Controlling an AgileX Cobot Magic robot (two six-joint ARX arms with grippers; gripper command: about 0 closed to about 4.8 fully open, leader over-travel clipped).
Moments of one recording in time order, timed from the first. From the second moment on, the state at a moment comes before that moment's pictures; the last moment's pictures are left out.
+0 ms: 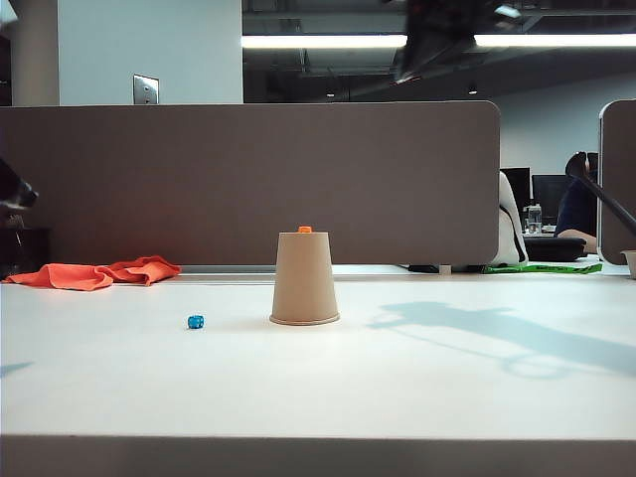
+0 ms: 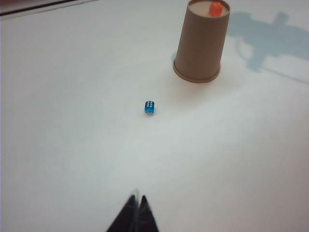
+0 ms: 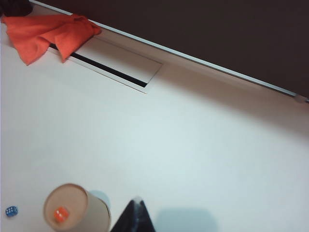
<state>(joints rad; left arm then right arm) -0.16 0.69 0.35 -0.11 0.31 0.18 0.43 1.59 1.52 -0.38 -0.05 -0.05</state>
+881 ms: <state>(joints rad) -0.16 0.78 0.35 -0.07 0.35 0.23 0.54 1.94 1.66 -0.41 -0.08 -0.01</state>
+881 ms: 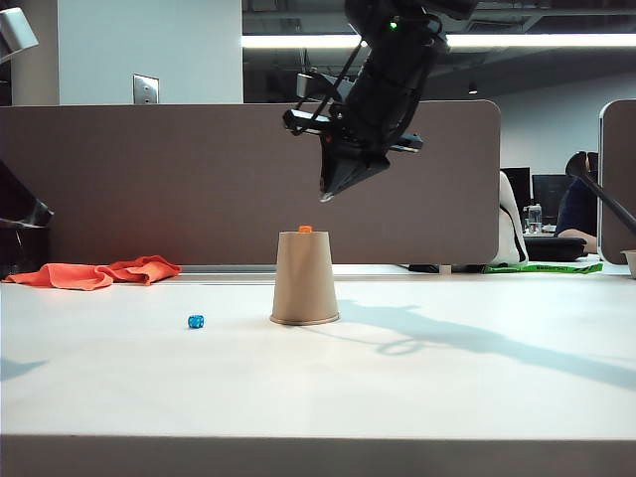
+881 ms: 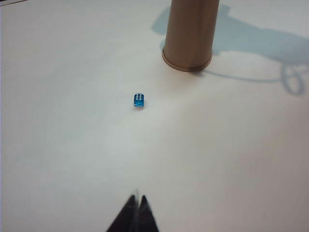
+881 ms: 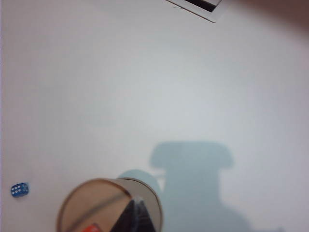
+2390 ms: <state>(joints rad) -0.16 0.78 0.36 -0.06 0.38 0.23 0.59 2.01 1.67 -0.43 -0.04 -0.05</state>
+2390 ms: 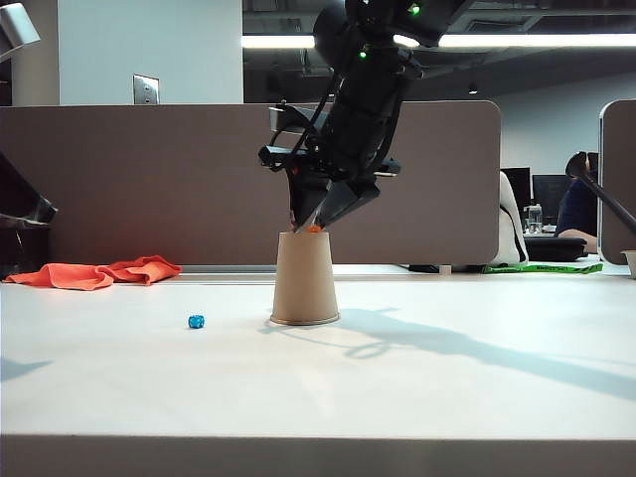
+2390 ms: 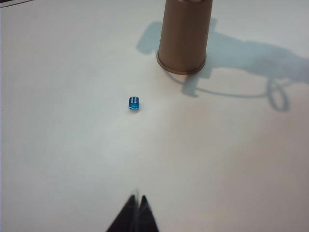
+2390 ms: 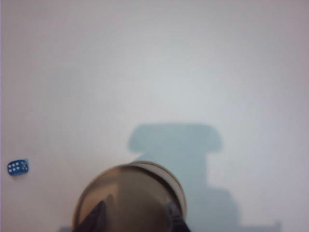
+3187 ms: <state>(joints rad) -0.16 0.78 0.36 -0.06 0.38 0.23 0.59 2.01 1.67 -0.47 -0.05 -0.05</state>
